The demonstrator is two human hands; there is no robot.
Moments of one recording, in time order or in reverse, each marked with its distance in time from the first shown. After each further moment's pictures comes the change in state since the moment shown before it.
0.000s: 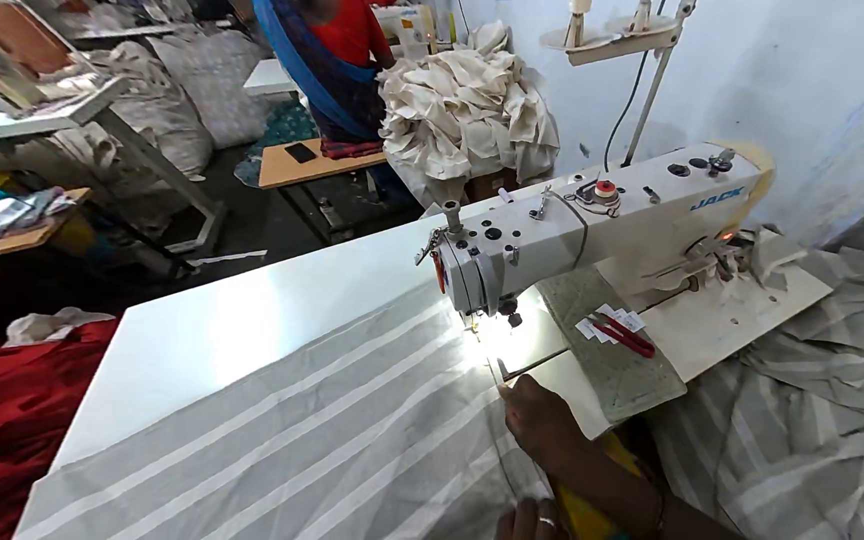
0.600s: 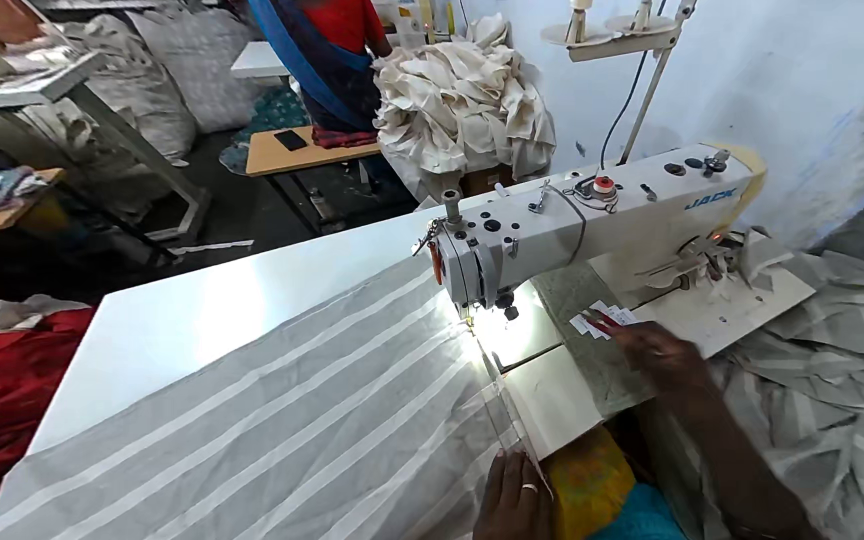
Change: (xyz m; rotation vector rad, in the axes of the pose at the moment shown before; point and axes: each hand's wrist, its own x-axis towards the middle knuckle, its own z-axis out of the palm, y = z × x) left_hand 0.018 -0.023 0.025 0.267 0.481 0.120; right_hand -0.051 0.094 -0.100 0.517 0.516 0.056
